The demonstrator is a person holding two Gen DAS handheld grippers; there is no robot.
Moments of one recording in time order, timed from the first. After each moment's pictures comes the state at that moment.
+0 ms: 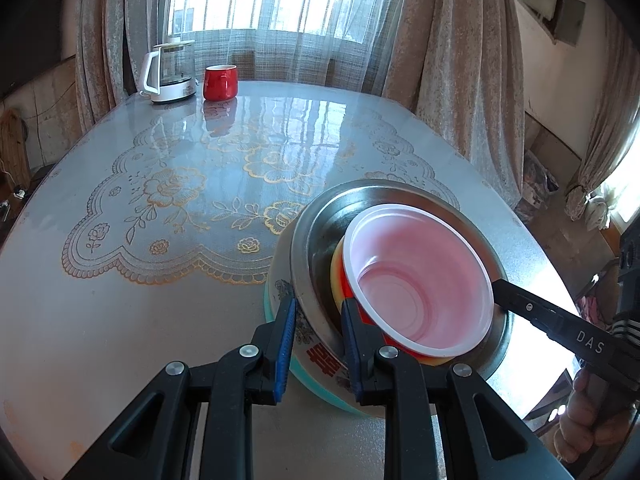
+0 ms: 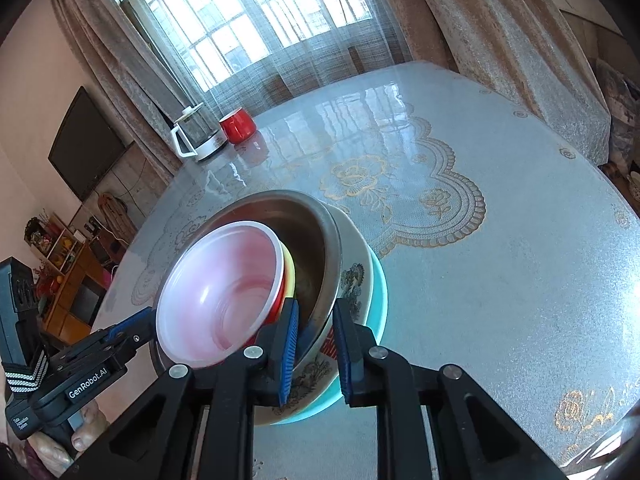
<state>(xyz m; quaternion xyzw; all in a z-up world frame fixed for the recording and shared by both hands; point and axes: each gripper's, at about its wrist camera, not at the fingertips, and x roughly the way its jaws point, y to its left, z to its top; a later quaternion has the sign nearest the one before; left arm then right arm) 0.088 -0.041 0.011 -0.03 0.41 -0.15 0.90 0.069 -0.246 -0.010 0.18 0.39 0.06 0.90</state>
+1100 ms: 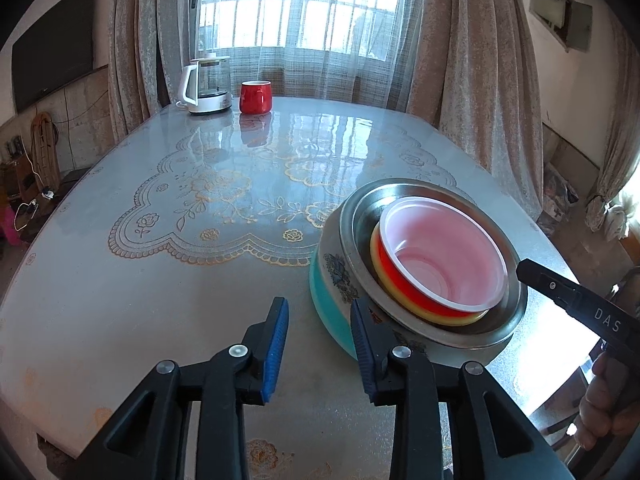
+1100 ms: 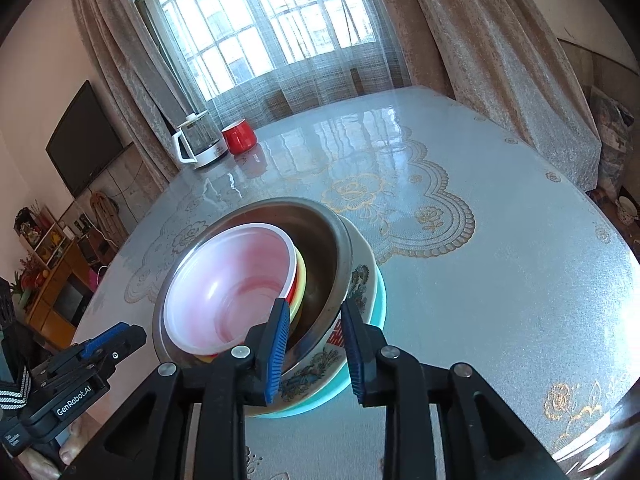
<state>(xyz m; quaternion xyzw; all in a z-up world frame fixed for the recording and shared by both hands) 0.048 -0.019 0.012 -0.02 0.38 -0.10 0.92 0.050 -0.228 0.003 0.13 0.35 0.03 0.93</state>
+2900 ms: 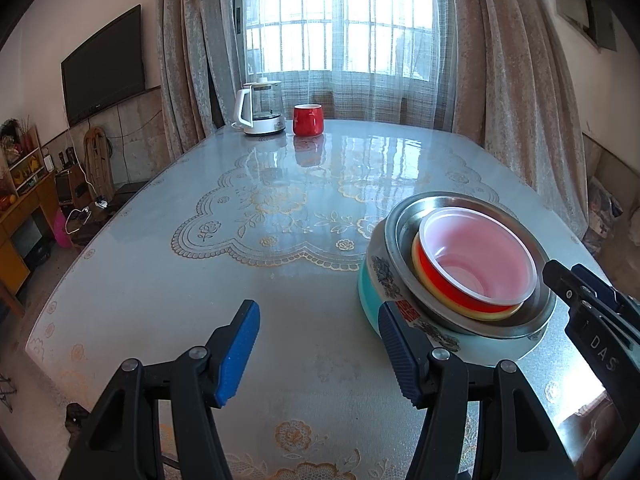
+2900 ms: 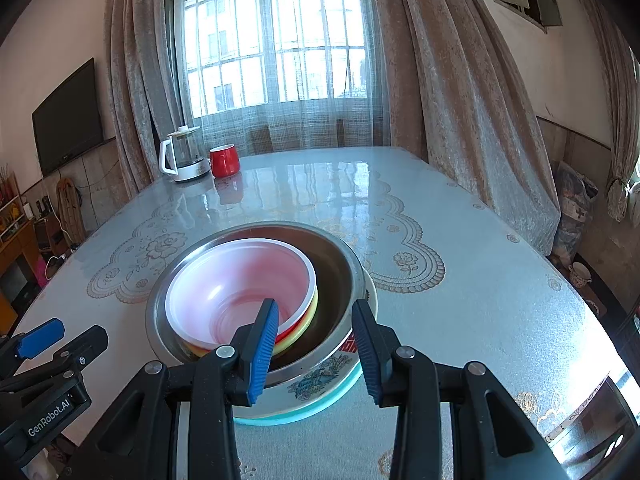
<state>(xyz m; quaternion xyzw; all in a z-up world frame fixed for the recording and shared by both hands) 0.019 -0.017 0.015 0.00 0.34 0.00 0.94 0.030 -0.178 0.006 0.03 0.28 -0.04 0.96</state>
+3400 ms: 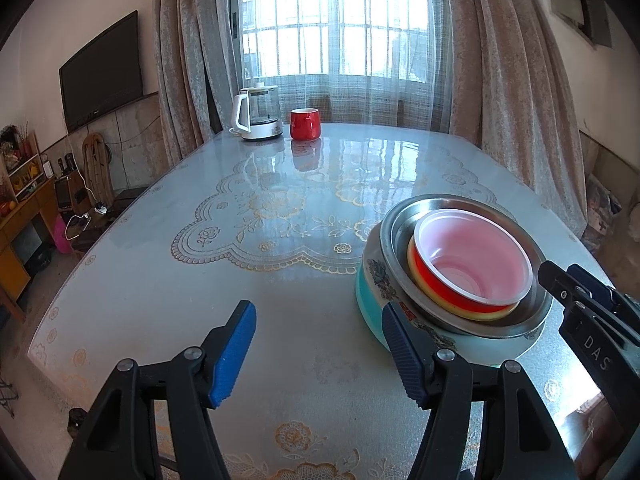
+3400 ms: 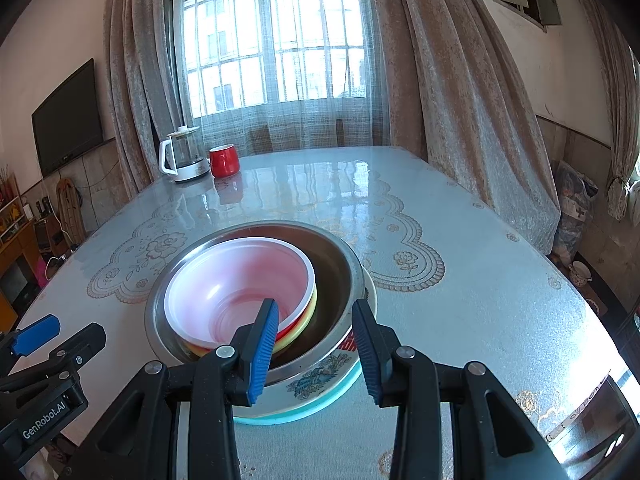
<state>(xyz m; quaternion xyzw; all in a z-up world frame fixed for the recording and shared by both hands) 0.016 -0.020 0.018 0.01 0.33 0.00 0.94 0.029 -0.179 0.007 0.03 0.28 -0.05 0.96</state>
